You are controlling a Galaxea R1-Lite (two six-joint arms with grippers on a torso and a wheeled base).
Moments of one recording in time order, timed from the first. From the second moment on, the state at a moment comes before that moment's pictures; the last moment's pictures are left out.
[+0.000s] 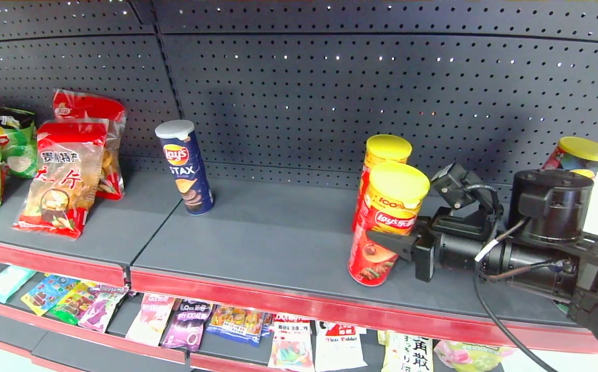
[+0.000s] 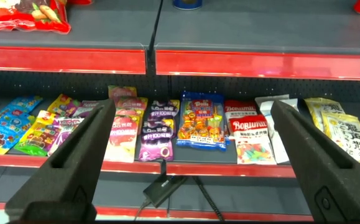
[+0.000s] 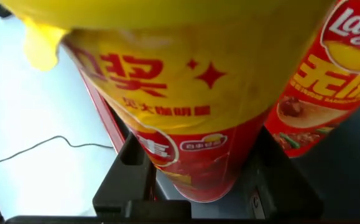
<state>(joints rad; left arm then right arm) -0.15 0.10 0.00 0.01 0.03 0.00 0.49 1.66 -0.57 -0.83 0.35 -0.09</state>
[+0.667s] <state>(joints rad) -0.15 0.10 0.00 0.01 0.03 0.00 0.55 1.64 -0.54 -0.83 0.26 -0.05</state>
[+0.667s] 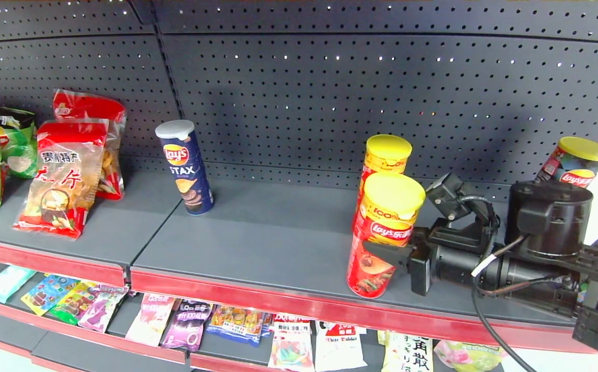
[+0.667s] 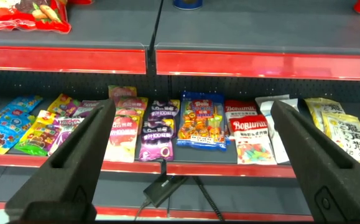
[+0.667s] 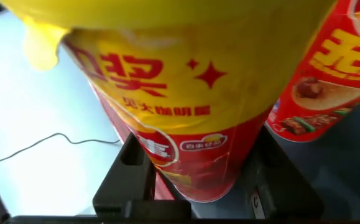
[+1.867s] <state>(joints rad) -0.15 0.10 0.00 0.01 0.03 0.00 0.59 1.65 -0.53 -0.83 0.21 -0.04</state>
